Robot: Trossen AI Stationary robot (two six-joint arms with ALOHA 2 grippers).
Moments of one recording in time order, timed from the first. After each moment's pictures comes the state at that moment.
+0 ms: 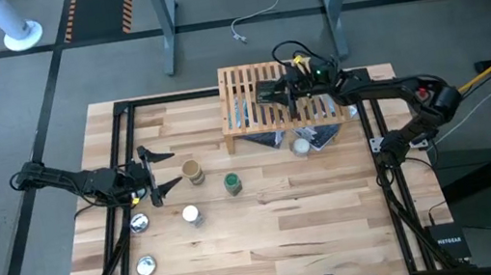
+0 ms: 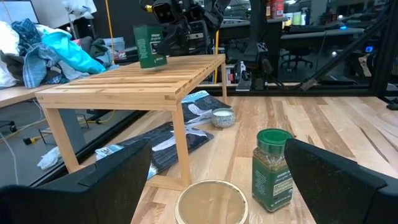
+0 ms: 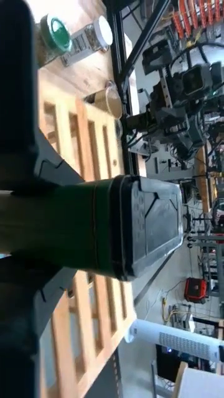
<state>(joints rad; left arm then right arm) -0.31 0.07 0.03 0.02 -0.60 0.08 -0.73 1.49 0.73 0.60 -0.66 -0.06</state>
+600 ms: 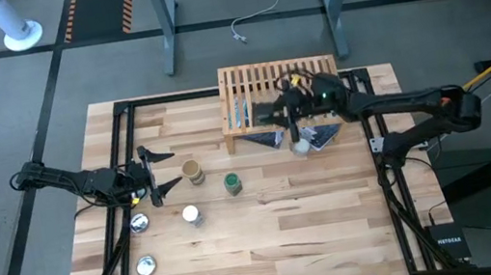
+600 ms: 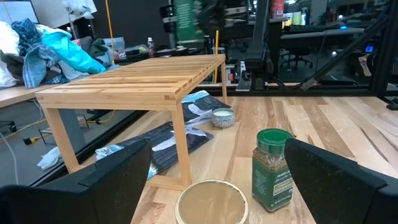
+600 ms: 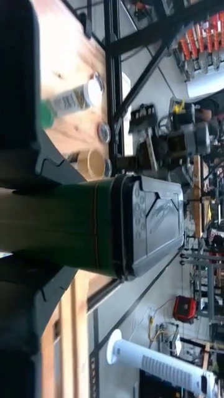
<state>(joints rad) -0.31 0.07 0.03 0.02 -0.60 0.08 -0.42 1.30 0.73 0.45 -0.43 -0.04</state>
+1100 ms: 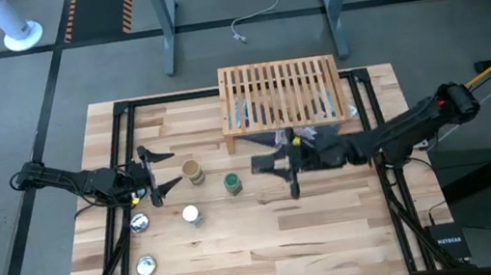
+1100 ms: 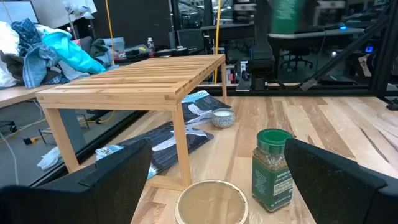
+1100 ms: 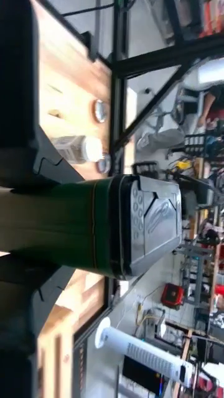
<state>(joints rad) -0.31 0.07 0.03 0.02 -0.60 0.08 0.18 1.32 0.73 0.48 0.25 -0.03</state>
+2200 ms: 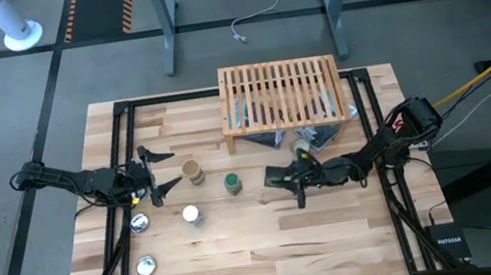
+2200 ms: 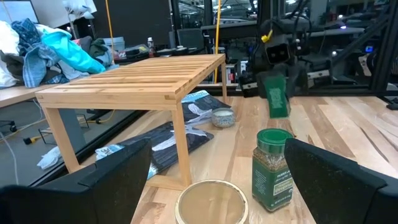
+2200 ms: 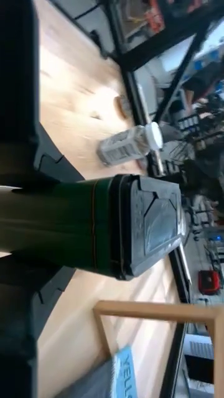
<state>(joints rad) -0.31 0.07 0.03 0.02 -0.60 0.08 0.27 1.71 0.33 1.25 0.40 0.28</state>
